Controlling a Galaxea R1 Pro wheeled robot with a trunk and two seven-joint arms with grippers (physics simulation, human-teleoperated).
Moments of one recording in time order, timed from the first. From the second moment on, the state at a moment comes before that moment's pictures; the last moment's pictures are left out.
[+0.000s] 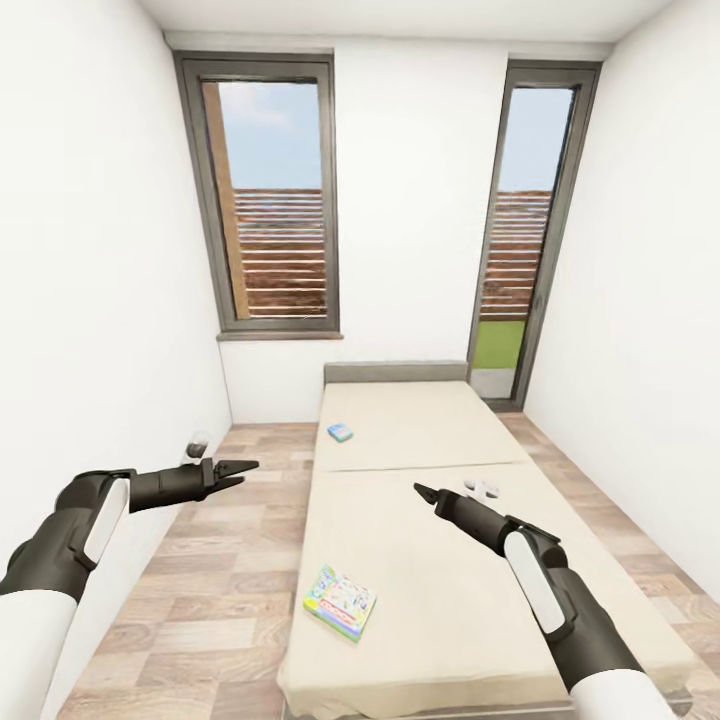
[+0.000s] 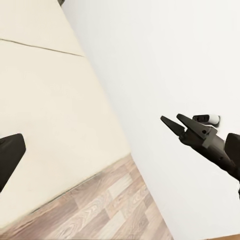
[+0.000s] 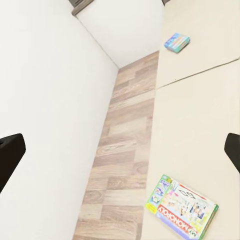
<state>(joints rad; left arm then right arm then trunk) -0.70 0.27 0.15 -0.99 0.28 1.02 -1.04 -0.49 -0.04 0.03 -1.13 -0.57 0.54 0.23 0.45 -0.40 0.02</state>
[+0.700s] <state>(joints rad) -0.71 0.18 0.16 -0.80 0.18 0.76 -0.13 -0.52 0.08 0.08 -0.93 -0.56 0.58 -0.36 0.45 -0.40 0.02</state>
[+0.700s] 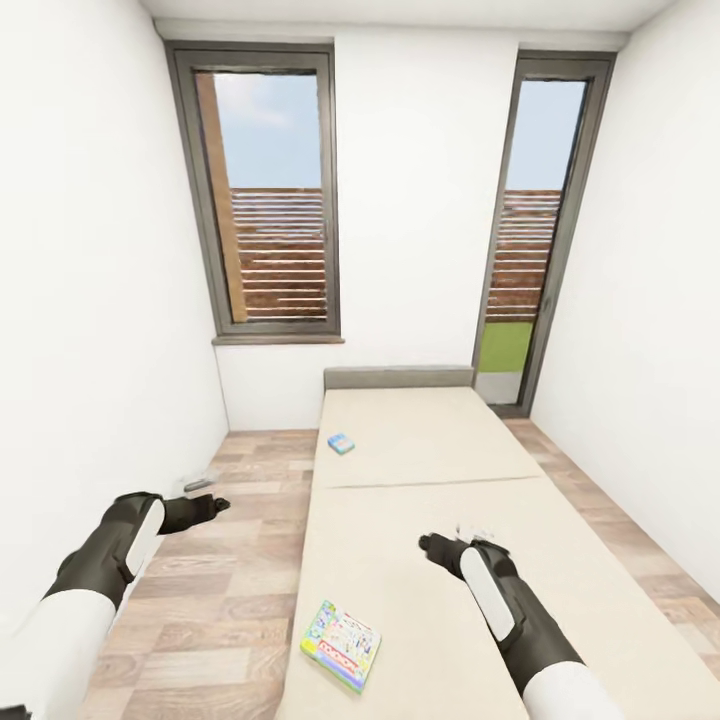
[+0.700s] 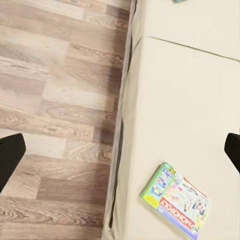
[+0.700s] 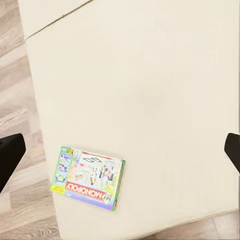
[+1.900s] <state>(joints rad) -0.71 0.13 0.10 -0.71 0.18 0.64 0.02 -0.60 0.16 0.23 -0.81 -0.56 0.60 -0.62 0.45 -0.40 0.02</state>
